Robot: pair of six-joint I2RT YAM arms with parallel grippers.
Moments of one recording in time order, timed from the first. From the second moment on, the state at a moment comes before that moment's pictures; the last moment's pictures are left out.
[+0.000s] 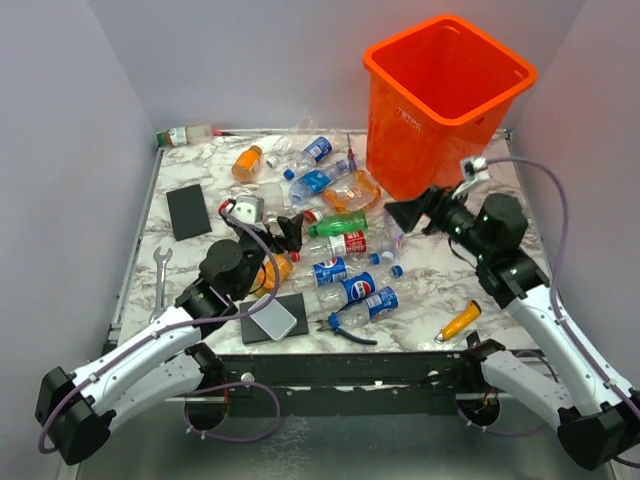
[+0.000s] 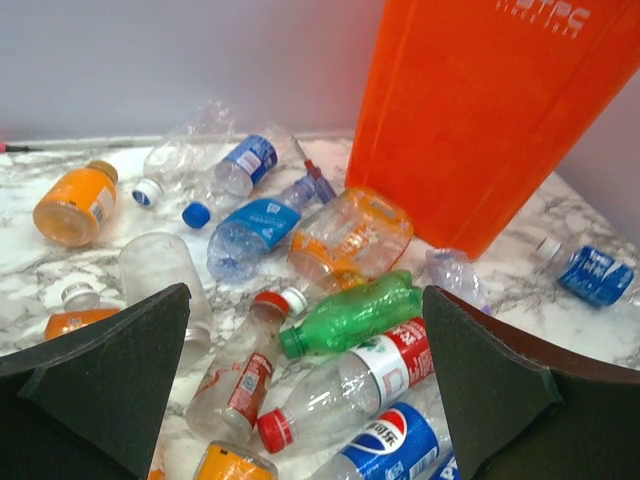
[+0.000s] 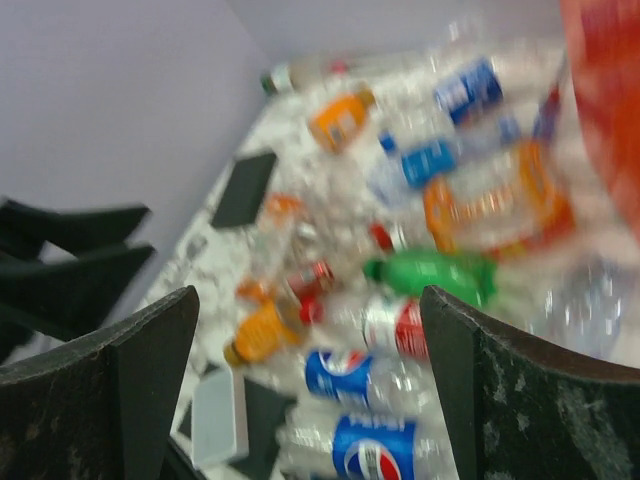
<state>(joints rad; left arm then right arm) -0.76 0.79 0.57 0.31 -0.41 -0.17 0.38 0.90 0.96 -0.04 -0.25 0.48</state>
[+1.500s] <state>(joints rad) -0.98 0.94 0.70 0.09 -0.41 -0.10 -0.29 1.29 0.73 -0.10 0.33 0.69</state>
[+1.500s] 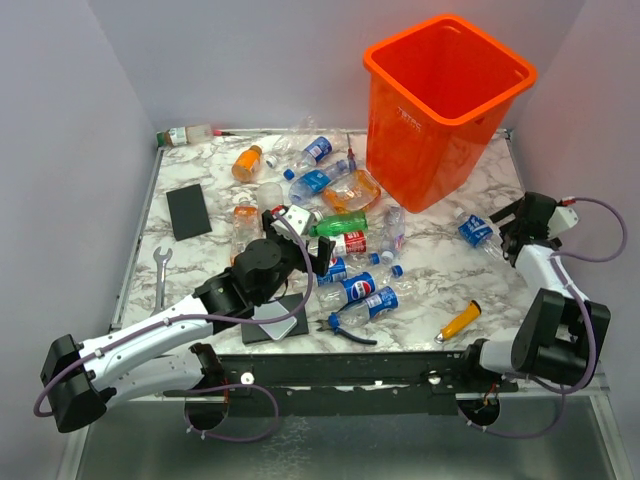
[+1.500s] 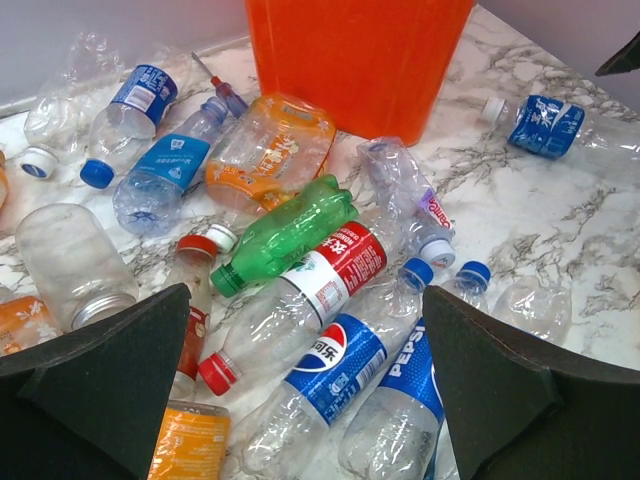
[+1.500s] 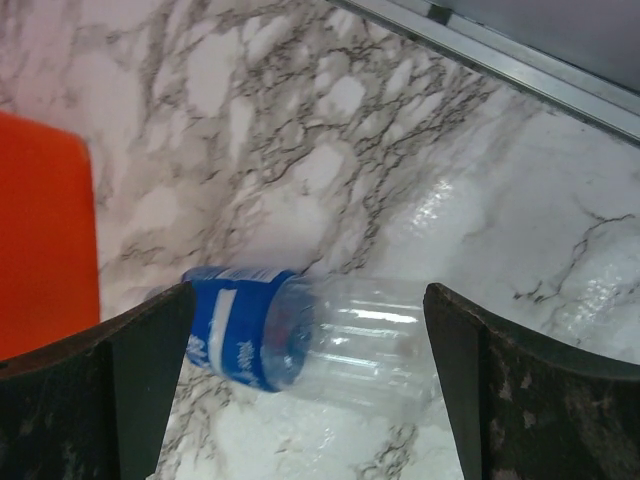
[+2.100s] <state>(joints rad) -0.98 0.93 0.70 0.09 -0.41 -0.10 -0.35 1.33 0.67 -0.05 0.01 0.69</state>
